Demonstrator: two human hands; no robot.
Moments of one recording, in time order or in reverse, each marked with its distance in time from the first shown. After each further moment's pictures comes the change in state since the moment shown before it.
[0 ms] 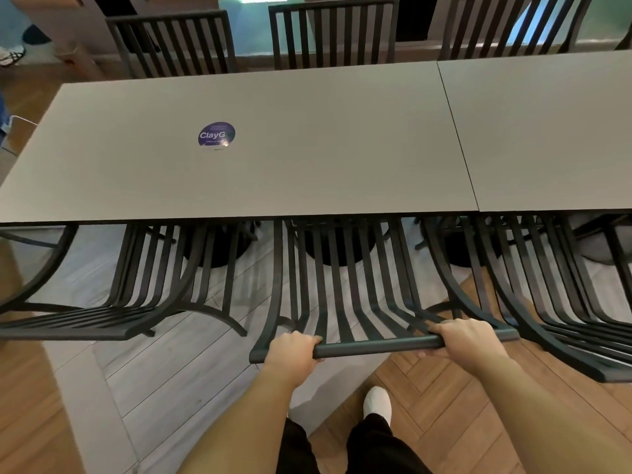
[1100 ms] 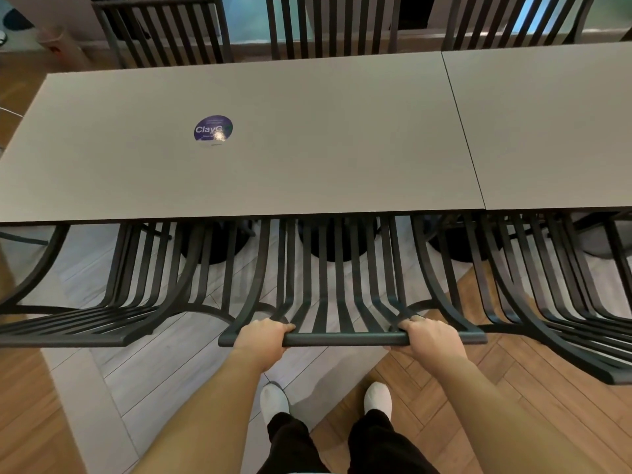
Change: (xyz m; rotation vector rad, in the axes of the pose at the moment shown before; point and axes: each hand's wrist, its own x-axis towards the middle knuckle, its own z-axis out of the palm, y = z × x) left_hand 0.023 -0.077 -0.009 0.072 -0.053 -0.051; right_hand 0.023 -0.076 -0.012 0.166 0.009 0.051
